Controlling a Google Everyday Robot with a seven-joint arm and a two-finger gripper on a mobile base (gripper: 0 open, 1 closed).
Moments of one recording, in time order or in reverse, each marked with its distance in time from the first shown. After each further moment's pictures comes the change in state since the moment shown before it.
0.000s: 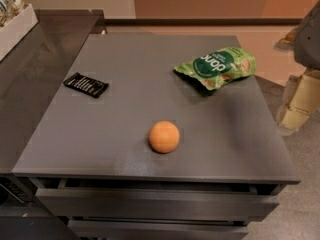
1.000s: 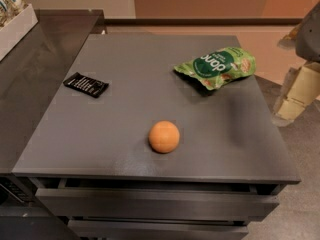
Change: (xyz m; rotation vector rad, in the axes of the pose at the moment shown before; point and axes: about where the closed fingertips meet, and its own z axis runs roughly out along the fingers) arm 0.004 -0.017 0.004 -0.003 -0.035 0.077
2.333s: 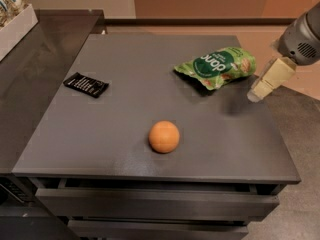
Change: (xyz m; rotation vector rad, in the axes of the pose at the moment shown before) arm 0.007 -0.094 0.075 0.027 -0.164 0.203
